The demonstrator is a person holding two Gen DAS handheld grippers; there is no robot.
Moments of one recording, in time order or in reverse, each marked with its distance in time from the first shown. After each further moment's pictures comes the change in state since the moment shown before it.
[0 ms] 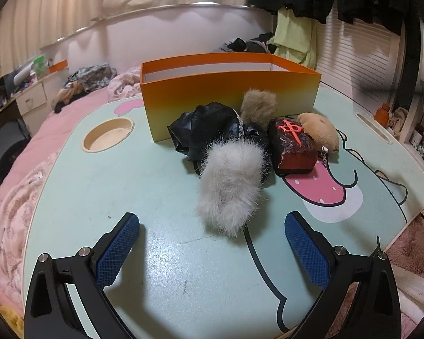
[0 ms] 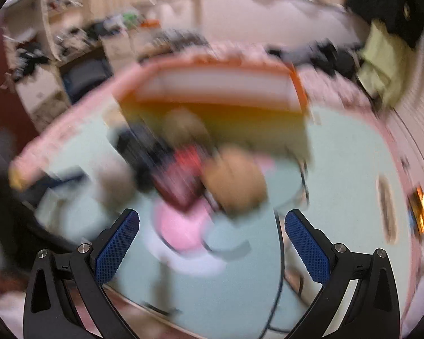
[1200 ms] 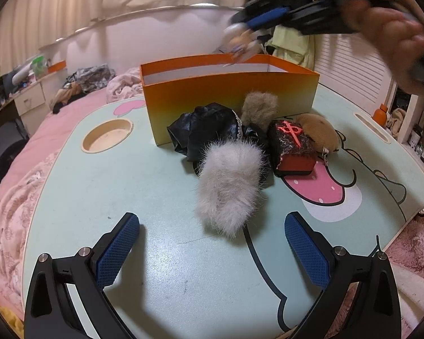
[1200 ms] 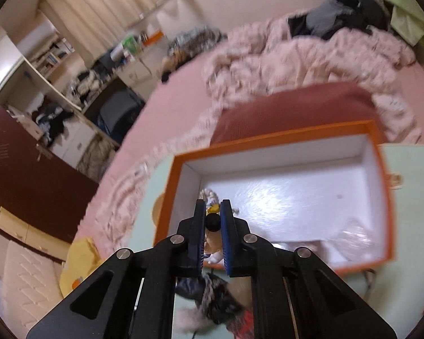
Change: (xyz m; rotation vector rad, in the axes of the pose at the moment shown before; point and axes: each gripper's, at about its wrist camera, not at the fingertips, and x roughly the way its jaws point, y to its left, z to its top) left arm 0.000 -0.002 -0.001 -0.001 -0.007 -0.007; right arm 0.077 -0.049 0.122 0.339 0.134 0.283
